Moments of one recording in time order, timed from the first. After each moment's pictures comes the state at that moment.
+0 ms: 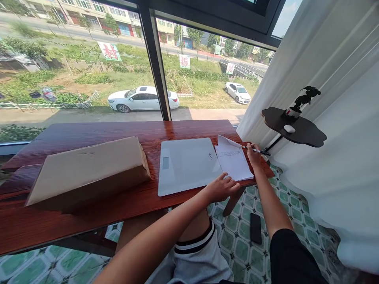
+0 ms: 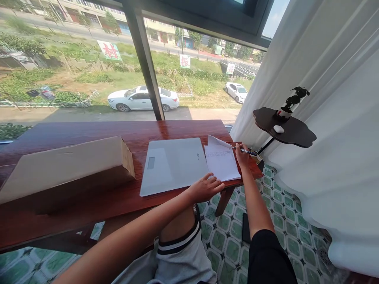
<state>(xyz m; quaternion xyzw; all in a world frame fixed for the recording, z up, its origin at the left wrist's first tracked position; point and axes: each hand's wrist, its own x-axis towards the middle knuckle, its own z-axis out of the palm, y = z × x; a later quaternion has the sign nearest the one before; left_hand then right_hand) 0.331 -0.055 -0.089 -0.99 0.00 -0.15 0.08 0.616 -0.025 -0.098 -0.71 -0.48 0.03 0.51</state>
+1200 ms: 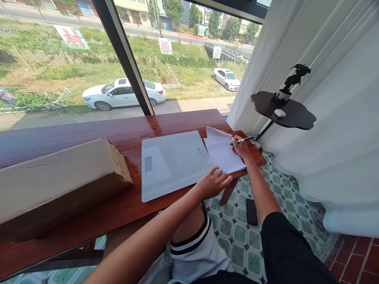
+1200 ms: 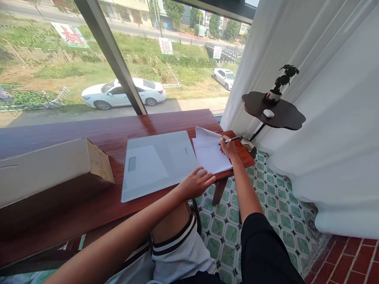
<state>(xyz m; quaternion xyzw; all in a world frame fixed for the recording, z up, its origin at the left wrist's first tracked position) 0.329 -0.055 -0.084 -0.99 0.00 -0.13 0.07 0.592 -0.034 -0.089 -0.71 -0.49 0.19 0.46</state>
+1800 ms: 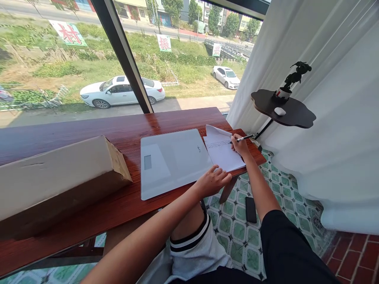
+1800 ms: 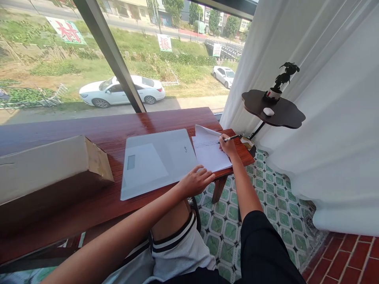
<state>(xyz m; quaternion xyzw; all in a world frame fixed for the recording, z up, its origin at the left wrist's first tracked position) 0.329 -0.055 -0.083 -0.99 0.00 -0.14 0.07 0.594 -0.033 -0.090 -0.71 -0.50 0.19 0.46</state>
